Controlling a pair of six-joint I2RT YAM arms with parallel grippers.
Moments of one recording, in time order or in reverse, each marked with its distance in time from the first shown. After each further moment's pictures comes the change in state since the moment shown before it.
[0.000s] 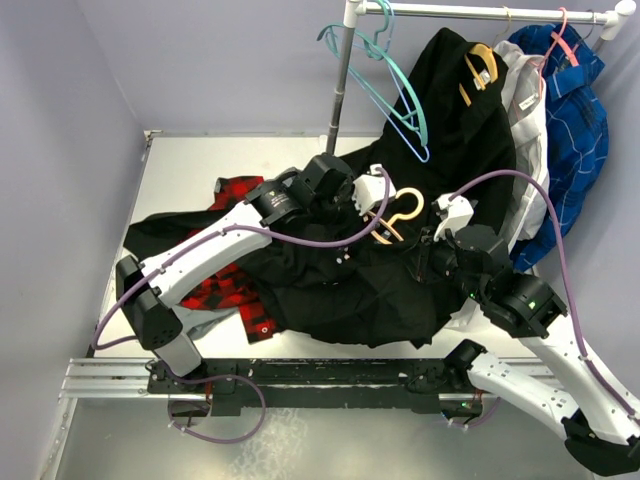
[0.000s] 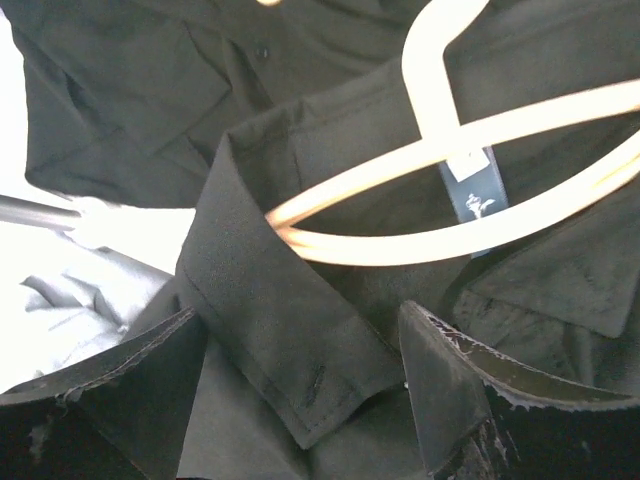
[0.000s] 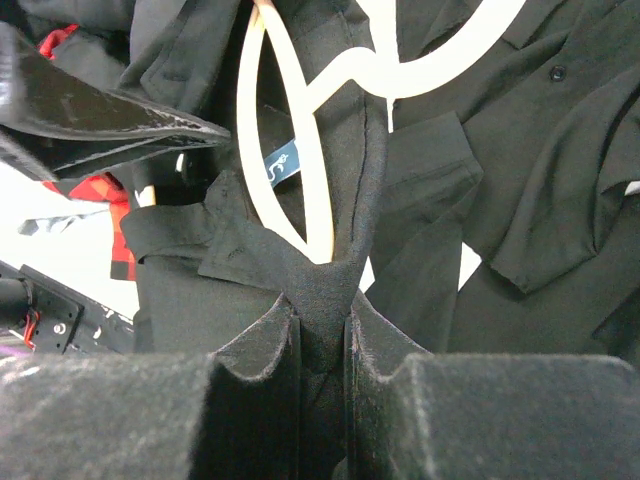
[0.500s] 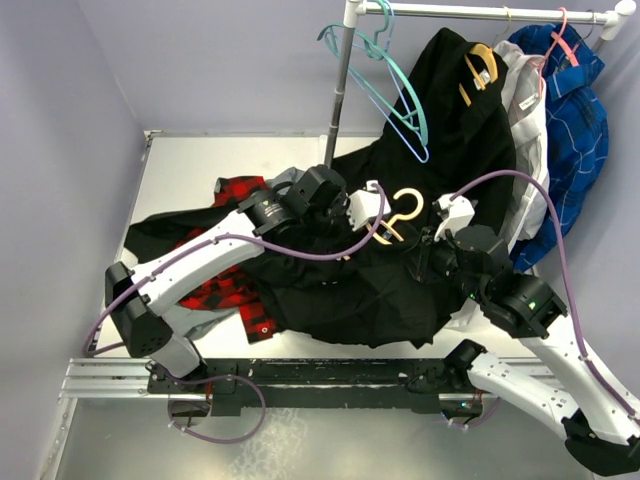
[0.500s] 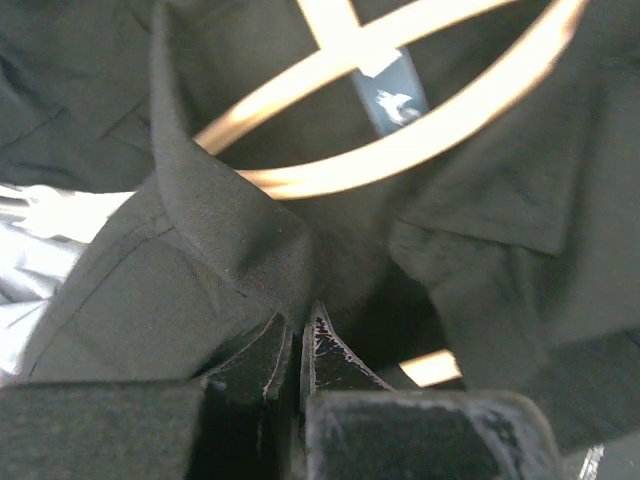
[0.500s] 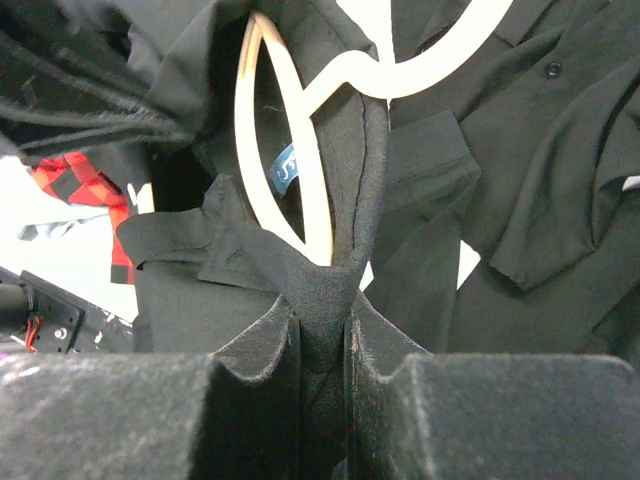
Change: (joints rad) left arm -0.013 -0.051 -0.103 -0.024 0.031 0.016; right arm 0.000 0.000 0.000 -0.003 0.006 0.007
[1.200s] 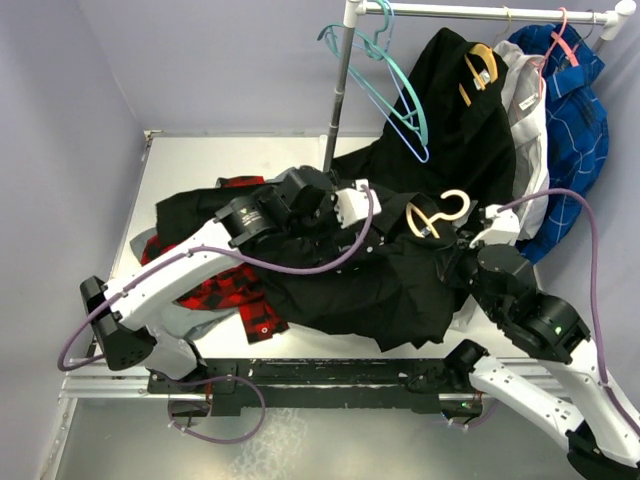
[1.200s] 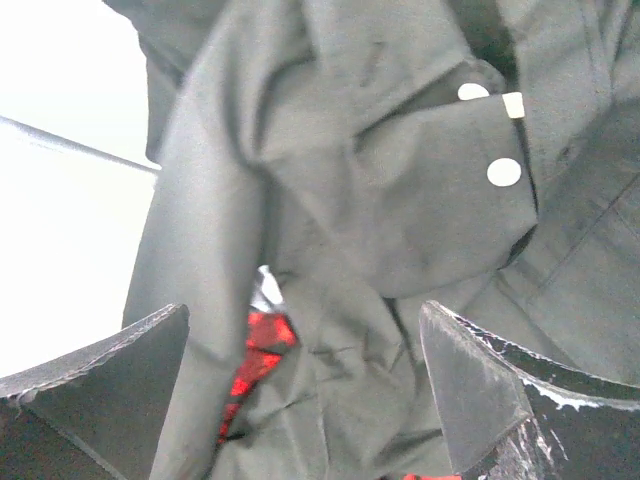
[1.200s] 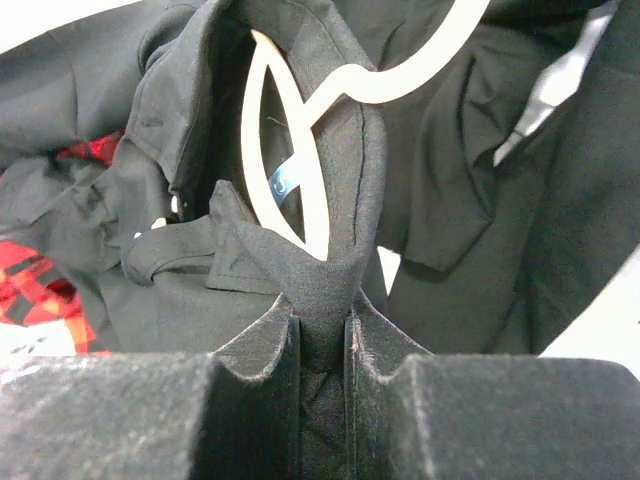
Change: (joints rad) left arm -0.039 -0.121 -0.054 0.003 -0.202 0.122; right arm 0.000 -0.117 -0.015 -0.084 0.278 0.134
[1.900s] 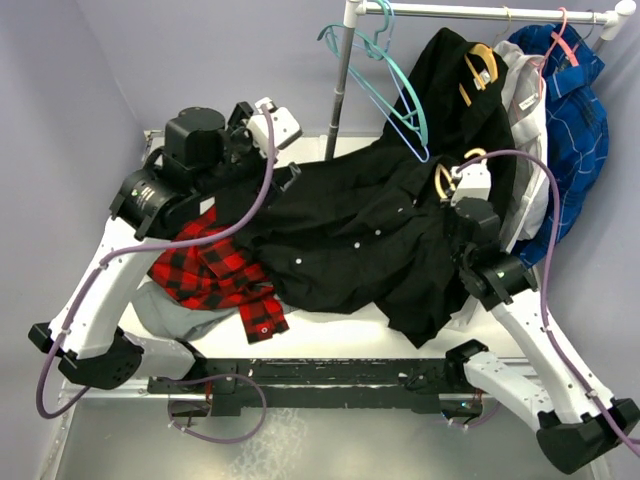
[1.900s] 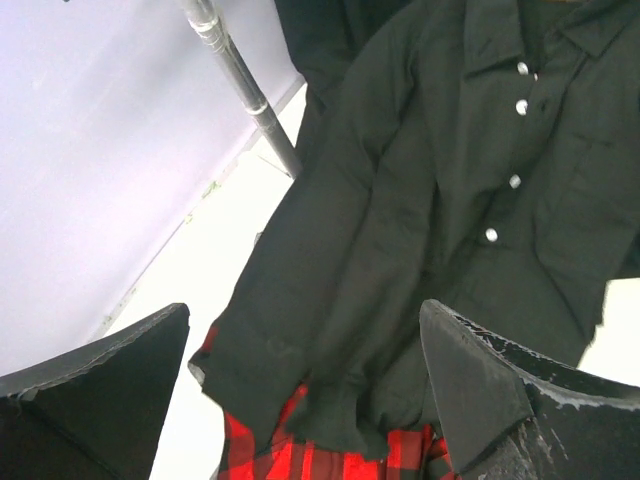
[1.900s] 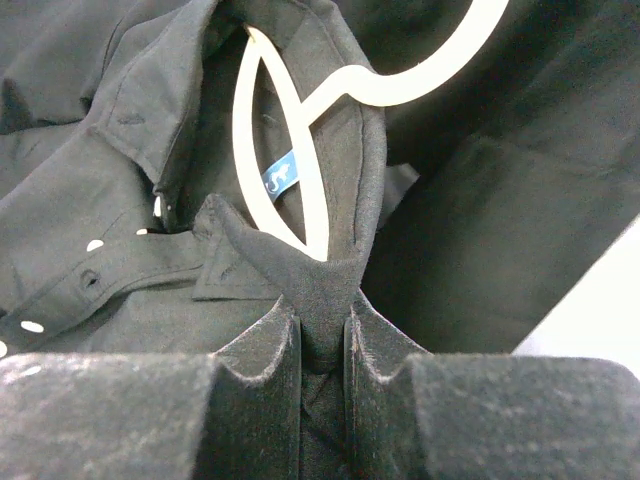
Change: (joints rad) left arm 0.282 -0.127 0.326 -0.130 0.100 -0.051; right arm -0.228 0.249 -0.099 0.421 0.156 -0.490
